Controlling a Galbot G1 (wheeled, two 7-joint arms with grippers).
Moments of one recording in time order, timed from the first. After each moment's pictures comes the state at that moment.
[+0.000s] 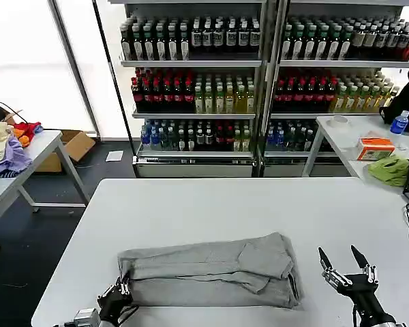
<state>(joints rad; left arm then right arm) 1.66 -1.30 -0.49 -2.08 -0.42 0.30 -0.25 -1.81 1.27 0.89 2.17 0.51 -0.01 -0.18</state>
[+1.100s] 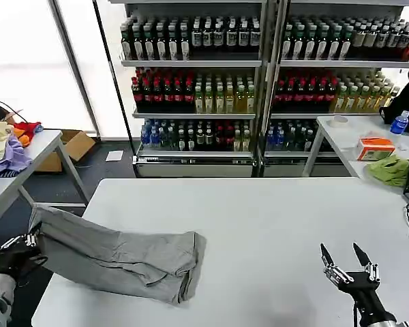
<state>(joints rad) 1.59 -0.99 -0.98 -2.07 -0.69 0.37 -0.08 -1.80 1.29 0.87 2.19 0.52 -0.02 -0.15</state>
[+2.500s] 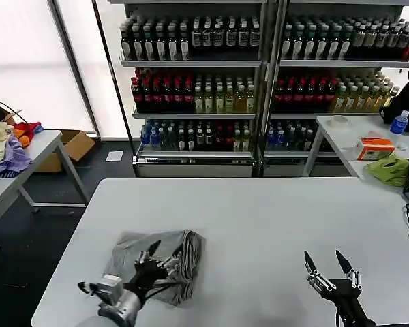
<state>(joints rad) 1.48 -1.12 -0.34 -2.24 -0.57 0.44 -0.18 -1.82 1.33 0.79 2.20 0.48 -0.01 -0.14</state>
